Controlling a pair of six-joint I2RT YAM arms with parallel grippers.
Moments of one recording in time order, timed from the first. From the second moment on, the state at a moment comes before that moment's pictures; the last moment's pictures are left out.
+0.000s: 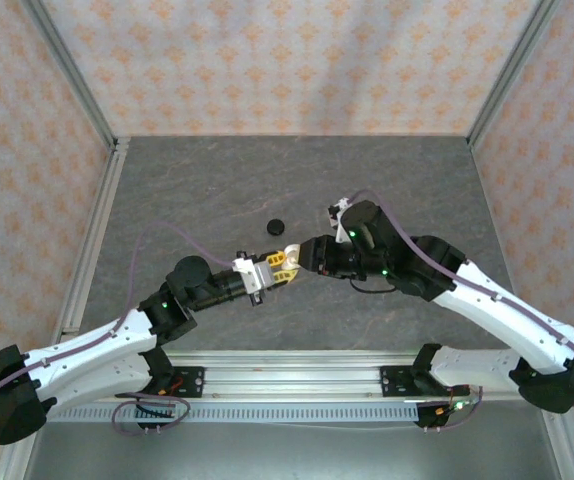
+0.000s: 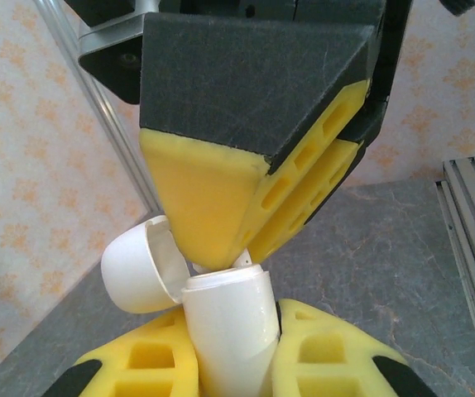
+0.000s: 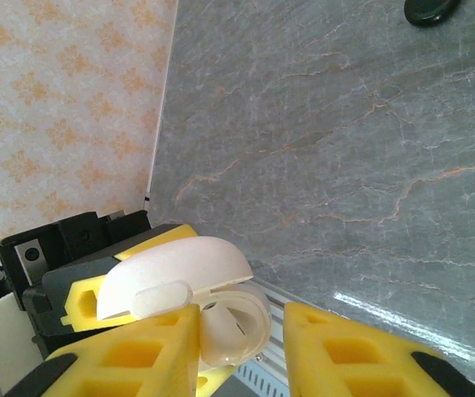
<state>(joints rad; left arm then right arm) -0.86 0.87 0.51 0.37 0.27 0.34 0.94 1.10 1.26 -0.81 -0.14 0.97</state>
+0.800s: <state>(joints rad) -0.86 0.87 0.51 0.38 0.29 0.32 0.94 1.12 1.37 -0.91 -0.11 0.88</state>
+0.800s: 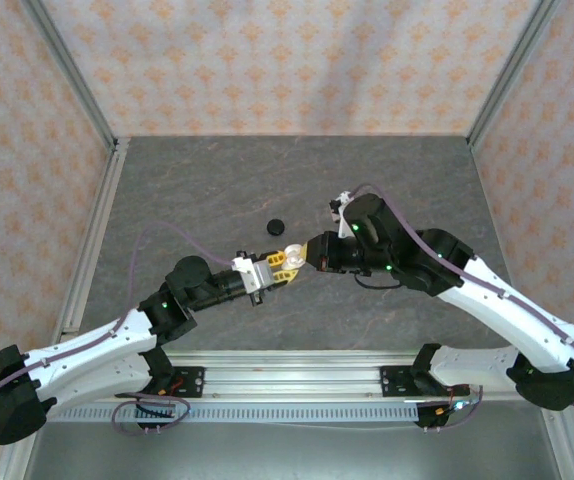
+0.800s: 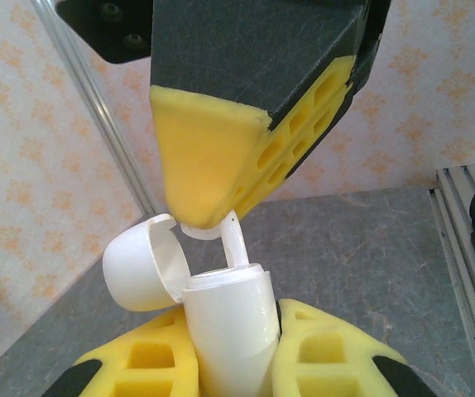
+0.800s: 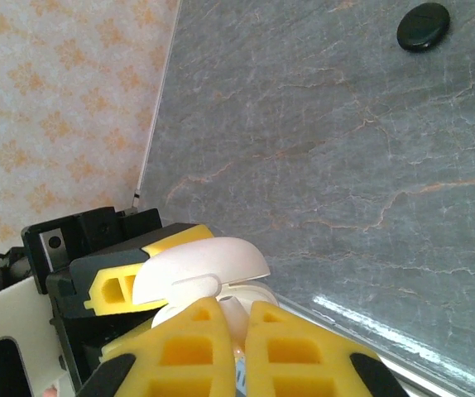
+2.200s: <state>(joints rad) -0.86 0.92 0.52 0.41 0.44 0.18 0.94 1.04 1.31 -0.86 -0.24 0.49</state>
